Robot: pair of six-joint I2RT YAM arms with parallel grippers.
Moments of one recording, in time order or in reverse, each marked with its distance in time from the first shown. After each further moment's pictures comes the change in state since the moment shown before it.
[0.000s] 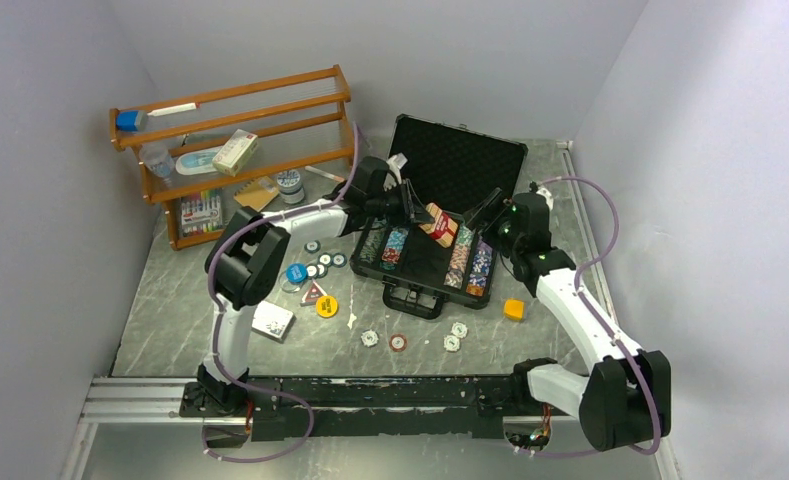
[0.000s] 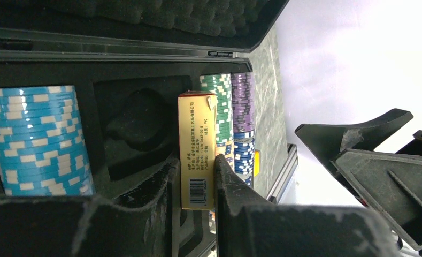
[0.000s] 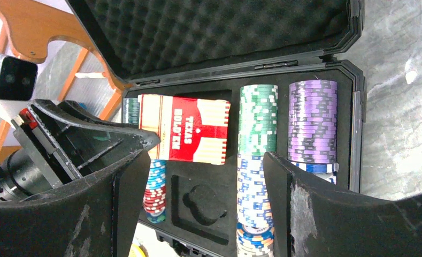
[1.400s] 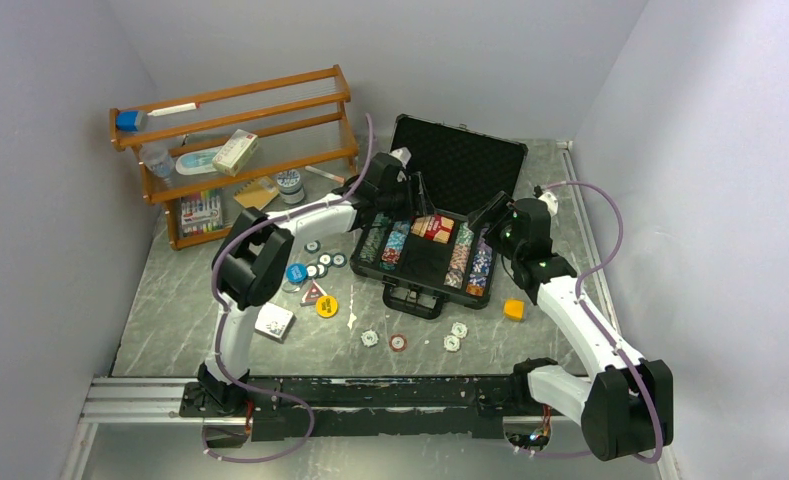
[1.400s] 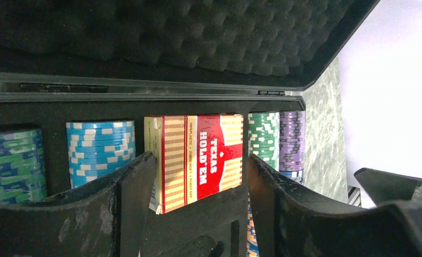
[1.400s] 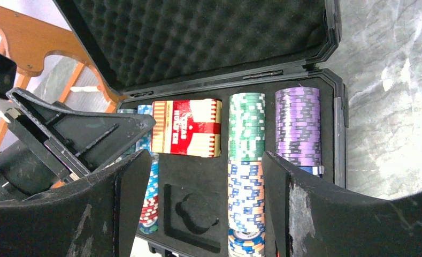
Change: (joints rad) left arm -0.038 0.016 0.103 -0.144 -0.277 0.127; right arm 0.009 -0.050 -0.048 0.040 0.067 -0.005
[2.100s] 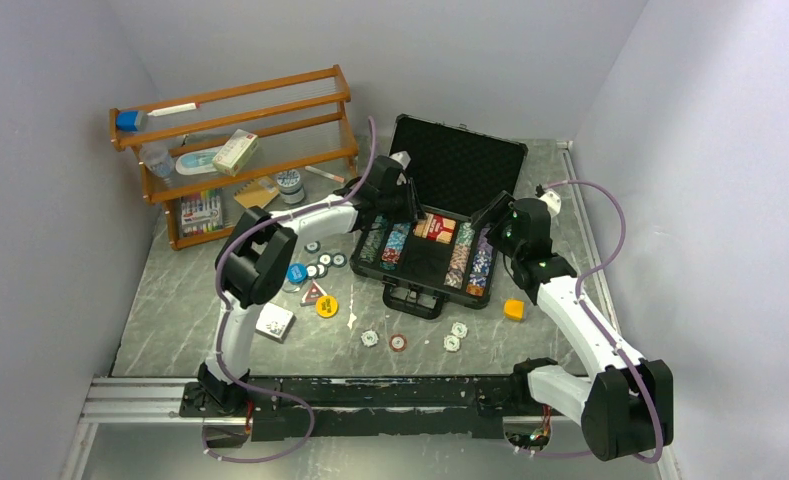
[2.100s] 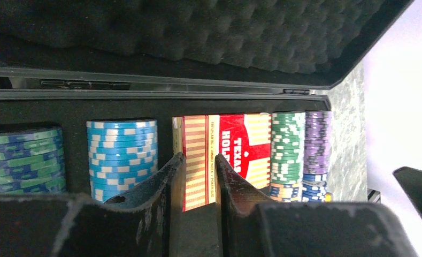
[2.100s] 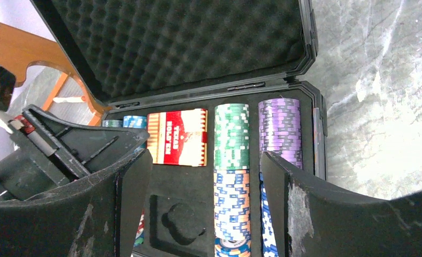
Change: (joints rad) left arm -0.005 0.017 0.000 -0.023 -0.016 0.019; right arm 0.003 0.000 0.000 0.003 0.069 -0.039
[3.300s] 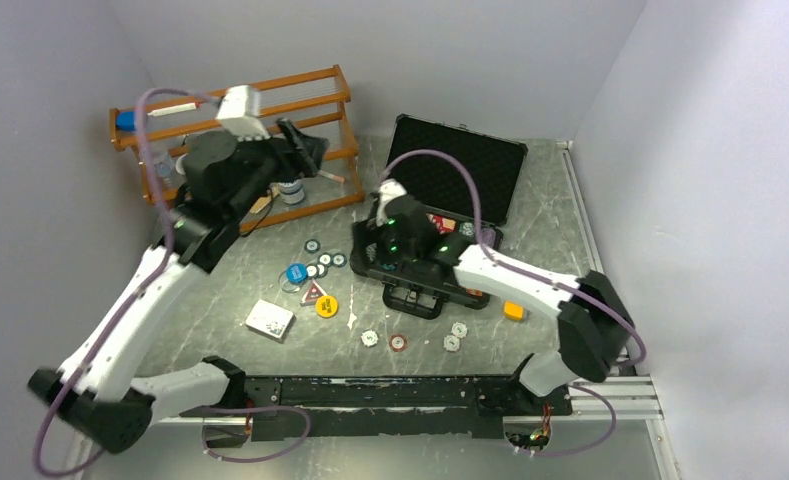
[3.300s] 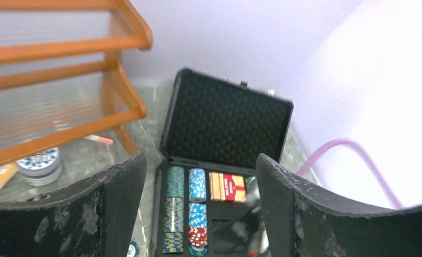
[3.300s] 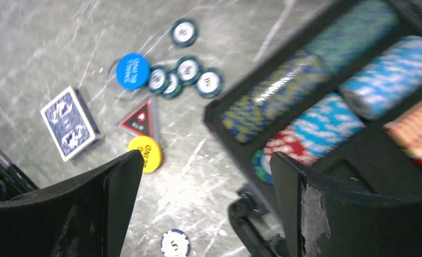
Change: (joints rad) left arm 0.211 -0.940 -0.243 -0.164 -0.218 0.258; right arm 0.601 0.387 0.366 -0.060 -0.108 -0.363
